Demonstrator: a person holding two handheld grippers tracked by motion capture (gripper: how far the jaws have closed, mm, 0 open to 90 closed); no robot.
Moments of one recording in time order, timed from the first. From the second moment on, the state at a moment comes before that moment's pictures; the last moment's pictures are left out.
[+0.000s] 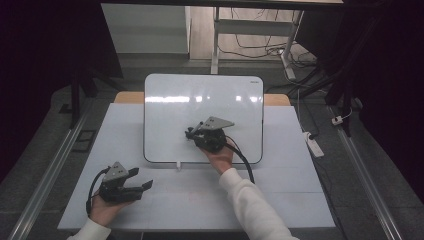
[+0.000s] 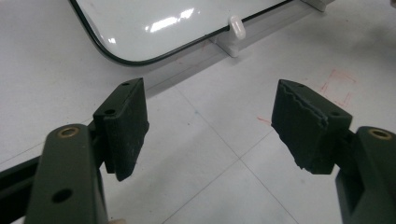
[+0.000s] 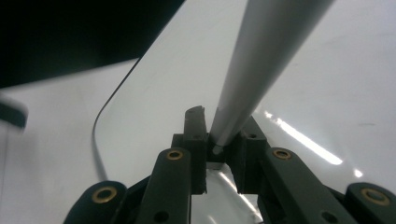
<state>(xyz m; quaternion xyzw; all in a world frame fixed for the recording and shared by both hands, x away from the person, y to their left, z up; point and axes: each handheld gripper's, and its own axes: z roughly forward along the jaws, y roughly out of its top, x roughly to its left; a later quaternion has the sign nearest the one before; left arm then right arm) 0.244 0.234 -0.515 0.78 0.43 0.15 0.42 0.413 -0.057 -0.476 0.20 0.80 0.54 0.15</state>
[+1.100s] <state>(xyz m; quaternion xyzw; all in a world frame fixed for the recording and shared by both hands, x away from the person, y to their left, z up) 0.245 0.231 -0.516 0.78 0.43 0.15 0.42 0.417 -0.084 -0.470 0.24 0.77 0.56 0.19</state>
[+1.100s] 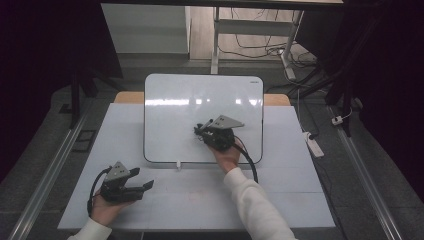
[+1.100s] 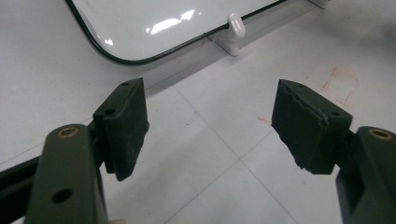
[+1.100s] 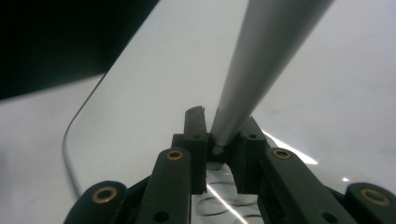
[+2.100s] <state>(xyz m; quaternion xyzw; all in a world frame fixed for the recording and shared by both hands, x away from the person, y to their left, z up) 0.246 0.232 -0.516 0.78 0.43 0.15 0.42 0.421 -0.076 -0.468 0.25 0.76 0.57 0.19</state>
